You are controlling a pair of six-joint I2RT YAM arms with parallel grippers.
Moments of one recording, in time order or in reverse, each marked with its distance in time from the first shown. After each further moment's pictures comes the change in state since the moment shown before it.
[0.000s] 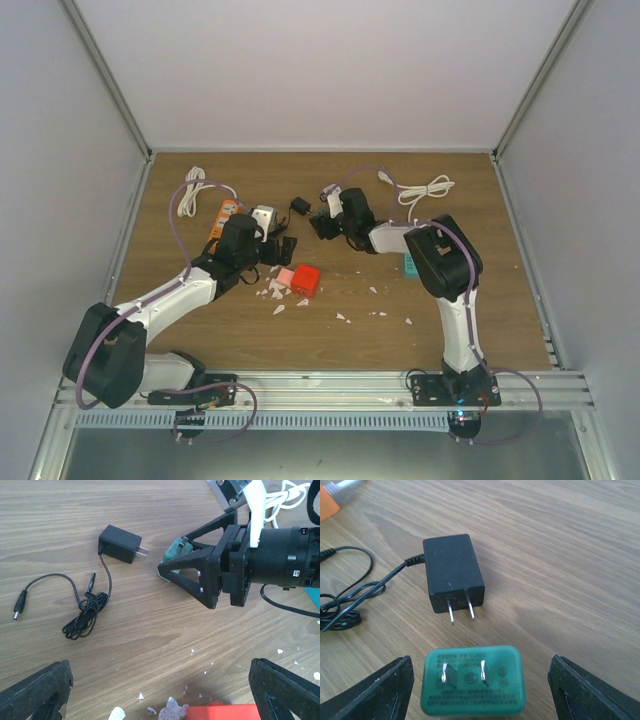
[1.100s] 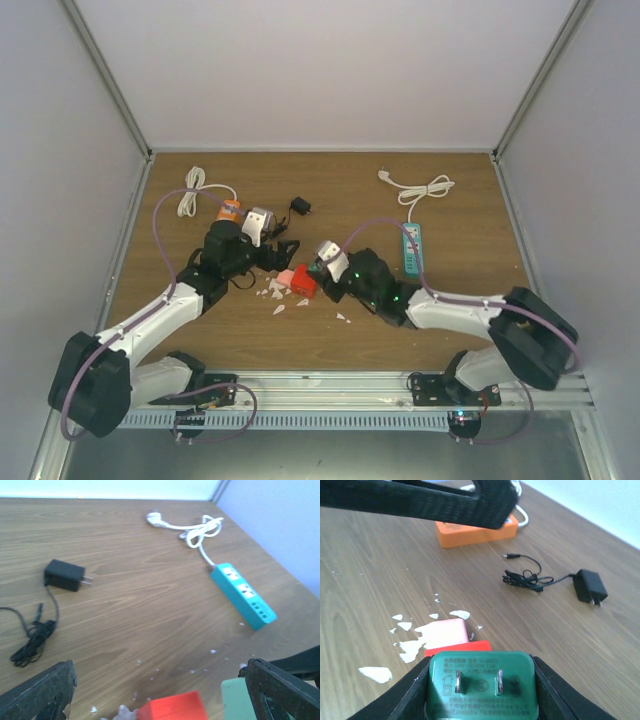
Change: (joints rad) left arm 0.030 -0.143 -0.082 0.097 0.188 -0.002; right arm 0.330 -0.673 -0.592 0.071 0.139 -0.138
